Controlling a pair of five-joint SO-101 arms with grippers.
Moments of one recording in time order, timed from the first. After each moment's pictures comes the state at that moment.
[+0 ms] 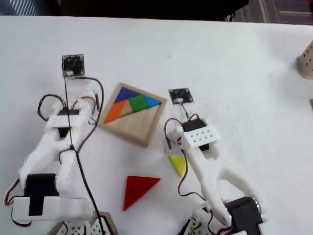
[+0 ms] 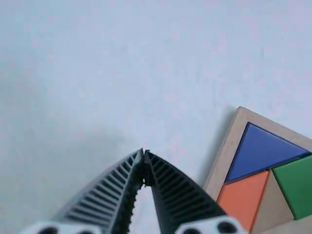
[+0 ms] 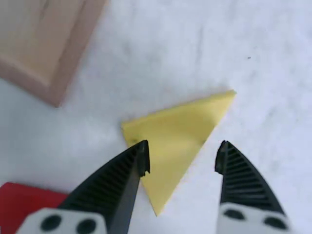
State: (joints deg) left arm -8.0 -3.5 45.8 13.8 7.9; right arm -22.9 -16.4 47.3 57.8 -7.3
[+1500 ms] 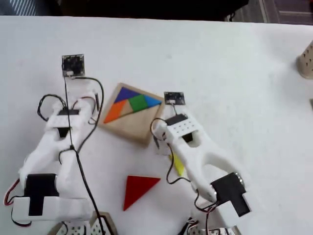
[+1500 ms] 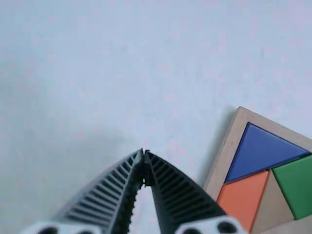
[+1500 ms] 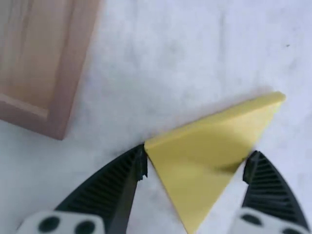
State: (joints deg) left arm -8.0 -3.5 45.8 13.8 7.9; right arm -26.5 -1.2 39.9 57.0 -20.6
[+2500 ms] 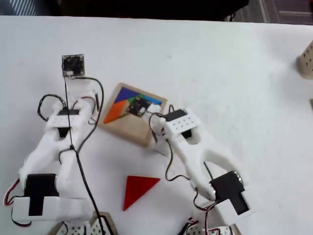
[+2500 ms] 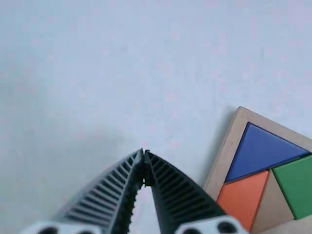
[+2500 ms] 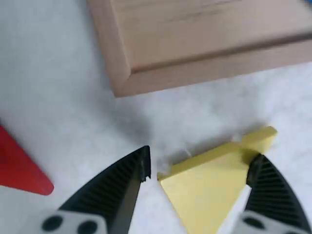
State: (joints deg) left arm -8.0 -3.5 45.8 13.8 7.9; right arm -27.7 -0.2 35.9 57.5 35.6
